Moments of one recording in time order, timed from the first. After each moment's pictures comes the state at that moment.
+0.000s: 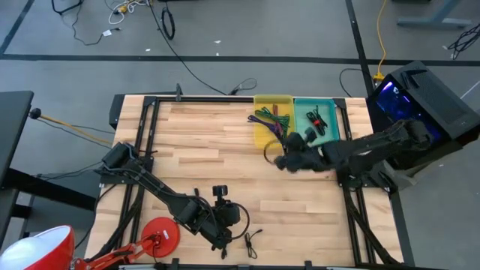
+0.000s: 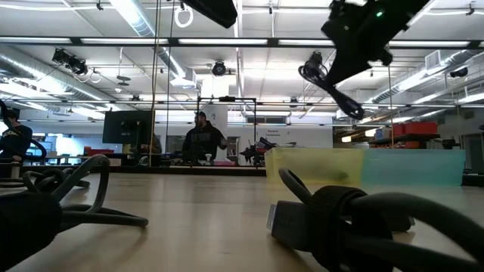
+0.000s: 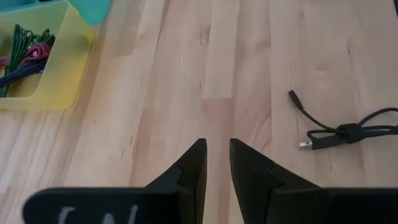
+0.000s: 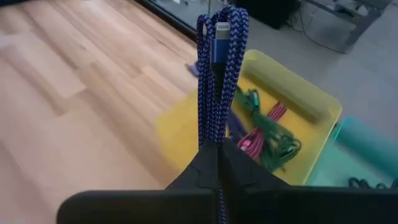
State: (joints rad) left arm -0.60 1.90 1.58 -0.73 -0.63 -0.46; right arm 0.18 1.29 0.92 -0.60 0.84 0.66
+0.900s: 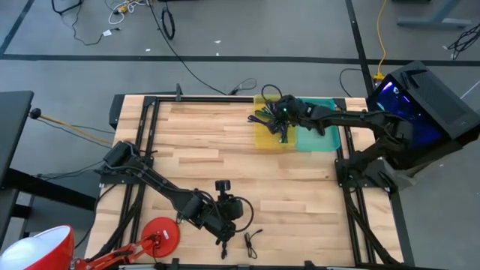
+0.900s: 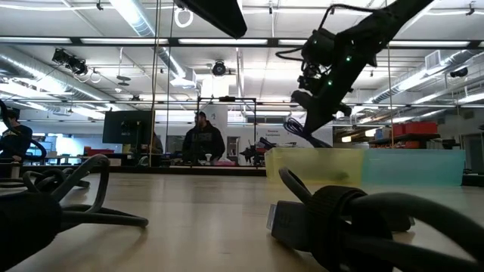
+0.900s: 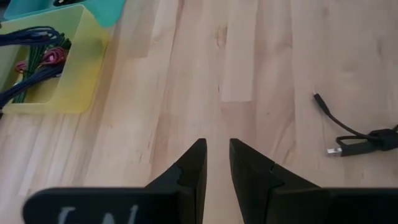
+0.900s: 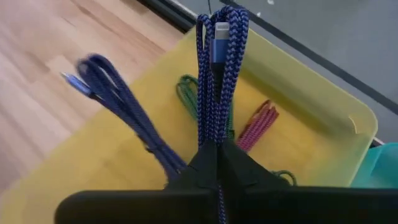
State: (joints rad) left arm -0.56 1.90 1.58 -0.73 -0.64 -0.41; right arm -0.48 1.51 0.92 -0.27 0.27 0.24
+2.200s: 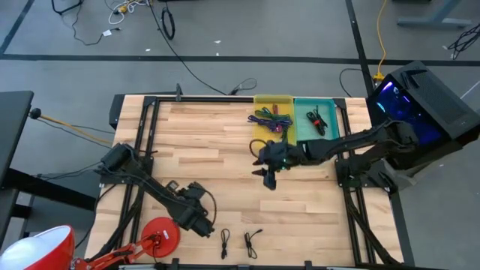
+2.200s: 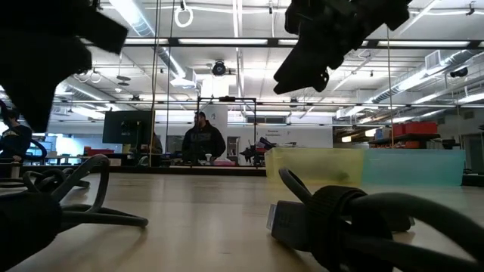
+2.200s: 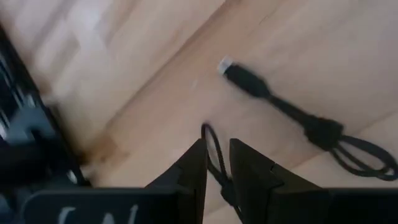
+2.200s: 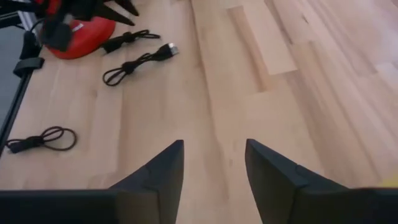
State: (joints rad) left arm -0.63 1.90 1.35 -1.35 -0.28 -1.53; right arm 0.09 1.47 0.92 -0.12 0.03 0.26
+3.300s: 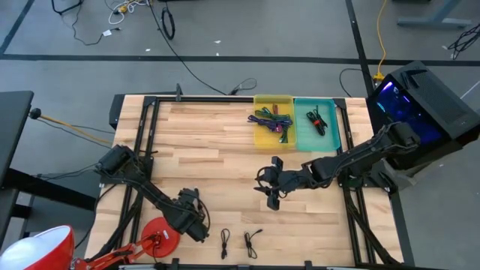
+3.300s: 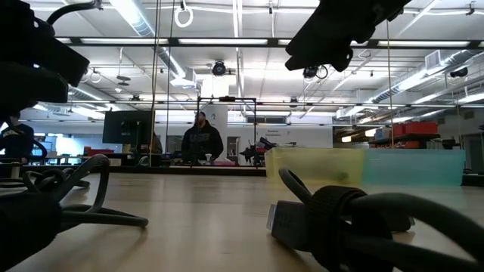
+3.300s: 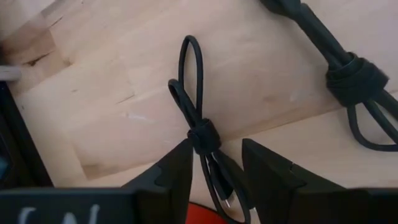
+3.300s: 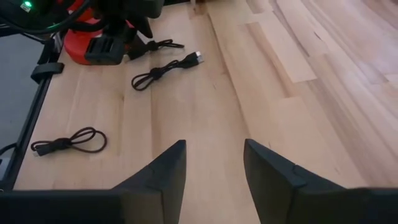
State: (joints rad) left arm -0.69 1.90 1.23 -1.15 -0.08 -1.85; right arm 0.35 1.47 0.92 -0.09 0.32 0.38
